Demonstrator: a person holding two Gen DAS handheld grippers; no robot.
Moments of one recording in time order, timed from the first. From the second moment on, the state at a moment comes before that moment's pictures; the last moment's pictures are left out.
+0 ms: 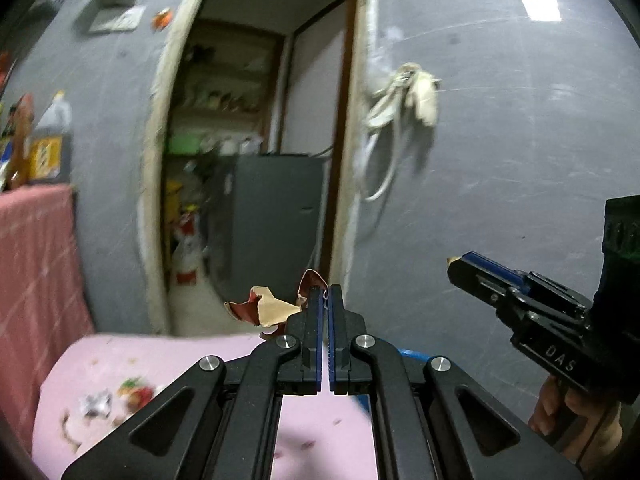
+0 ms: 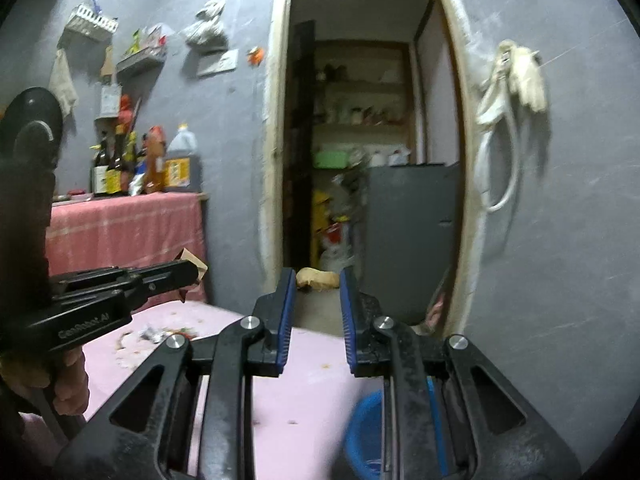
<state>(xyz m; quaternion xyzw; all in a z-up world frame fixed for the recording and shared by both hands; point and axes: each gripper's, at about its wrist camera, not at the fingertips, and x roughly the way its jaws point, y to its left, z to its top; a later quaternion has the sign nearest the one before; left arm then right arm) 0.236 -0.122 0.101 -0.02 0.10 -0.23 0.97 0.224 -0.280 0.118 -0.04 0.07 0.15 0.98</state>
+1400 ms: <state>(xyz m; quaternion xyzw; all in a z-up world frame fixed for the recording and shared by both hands) 0.379 -0.297 -0.031 0.01 0.37 -0.32 0.87 0.293 -0.443 -0.011 0.08 0.24 0.04 0.97</state>
